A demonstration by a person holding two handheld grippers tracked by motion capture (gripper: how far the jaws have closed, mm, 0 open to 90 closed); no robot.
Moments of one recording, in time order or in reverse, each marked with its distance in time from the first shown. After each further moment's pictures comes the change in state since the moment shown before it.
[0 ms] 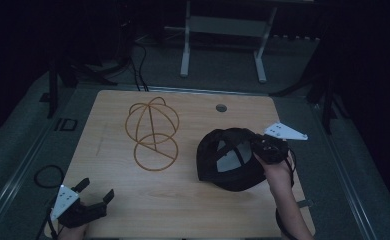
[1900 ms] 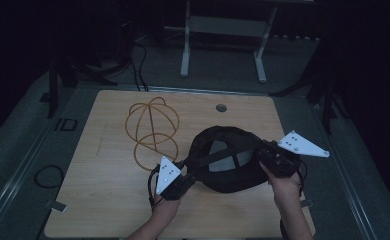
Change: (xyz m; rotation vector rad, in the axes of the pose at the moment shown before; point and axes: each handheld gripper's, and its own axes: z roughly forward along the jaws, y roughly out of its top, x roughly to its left) left arm -0.183 0.093 0.122 -0.183 -0.223 0.057; right arm 0.026 0.008 -0.049 -0.150 0.081 -0.005
